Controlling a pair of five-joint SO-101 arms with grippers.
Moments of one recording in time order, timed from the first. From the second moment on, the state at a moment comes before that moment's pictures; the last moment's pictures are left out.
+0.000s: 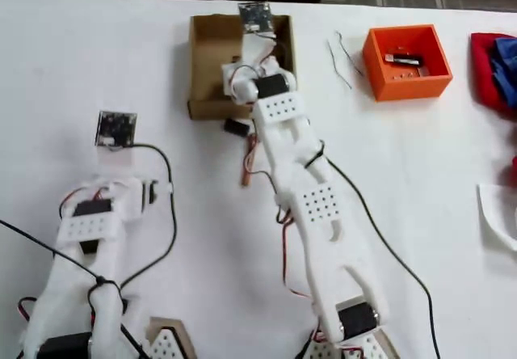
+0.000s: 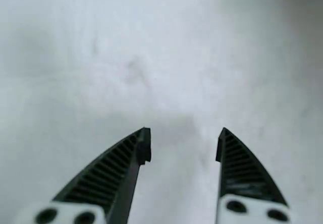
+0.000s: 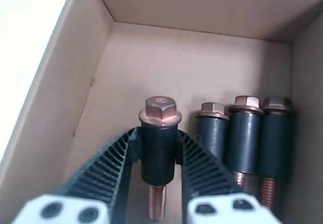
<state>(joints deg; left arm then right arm) -17.2 -31.0 68.7 27.9 -9.9 -22.9 73.9 -79.4 57.2 -6.9</state>
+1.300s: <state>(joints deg) -17.2 -31.0 68.7 27.9 -9.9 -22.9 55.1 -93.2 86.6 0.8</state>
